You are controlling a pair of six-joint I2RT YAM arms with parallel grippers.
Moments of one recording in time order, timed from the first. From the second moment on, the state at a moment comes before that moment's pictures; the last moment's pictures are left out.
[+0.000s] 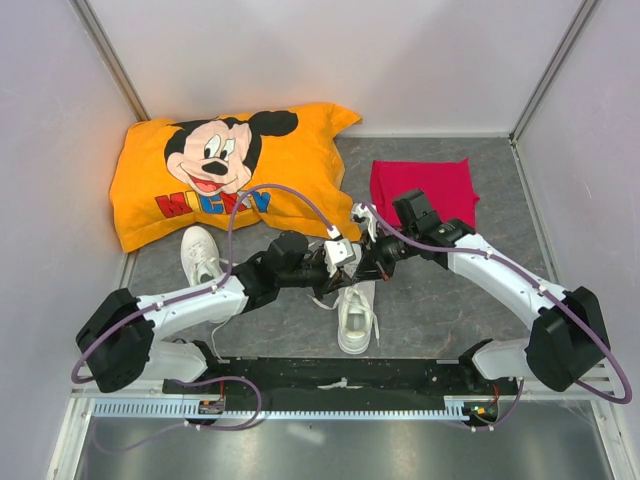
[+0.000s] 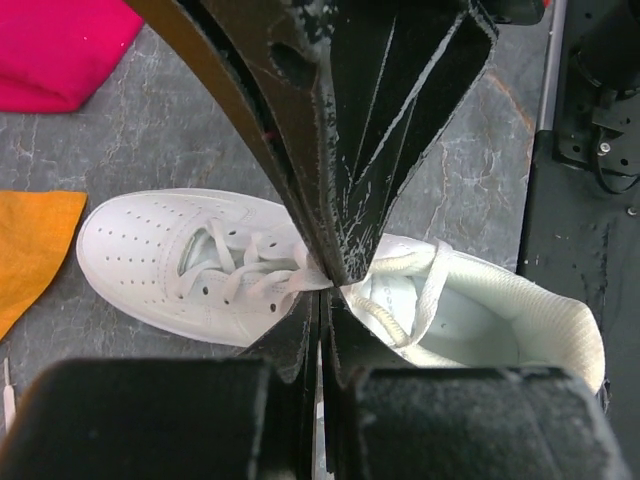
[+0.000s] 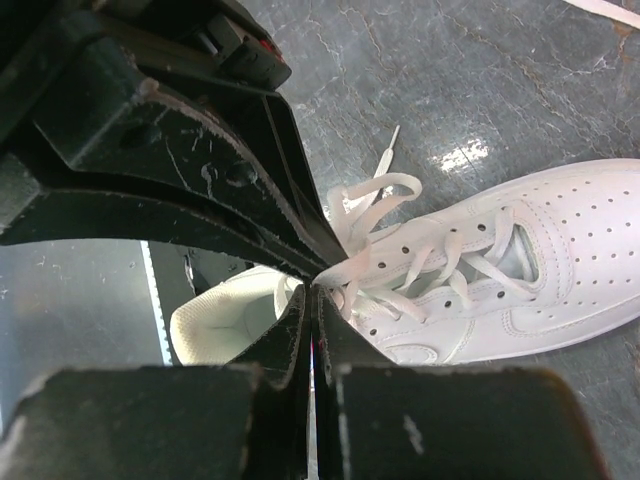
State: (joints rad) left arm -0.89 1.29 0.69 0.16 0.41 0.13; right arm 0.55 1.34 0.99 -0.53 -0.82 -0.17
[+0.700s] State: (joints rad) left arm -0.88 1.31 0.62 0.34 0.47 0.12; right arm 0.42 1.32 0.99 -0.66 -0.89 -0.29
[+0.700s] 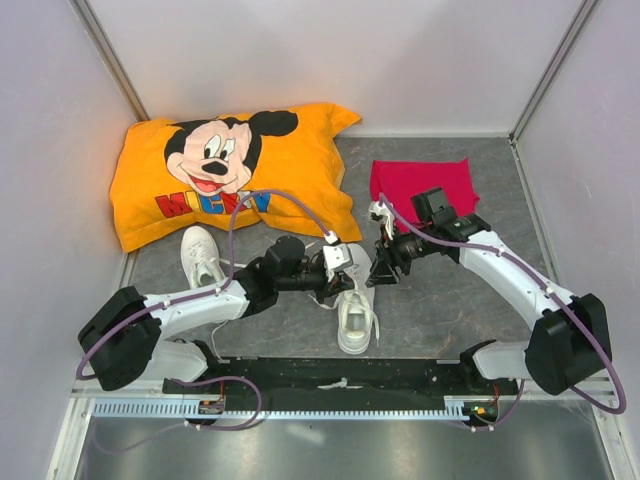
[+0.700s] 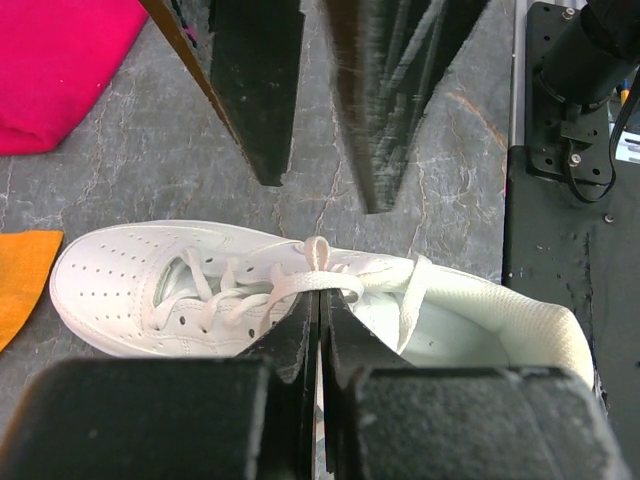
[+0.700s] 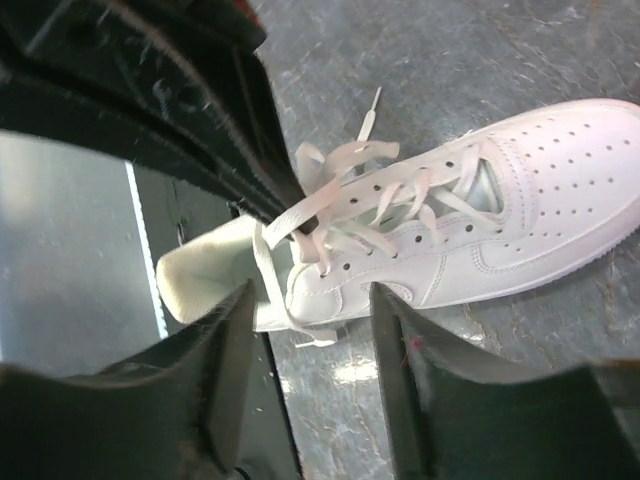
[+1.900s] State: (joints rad) left arm -0.87 1.31 0.62 0.35 0.51 0.12; right arm 0.62 1.00 0.63 -0.18 -0.70 -0.88
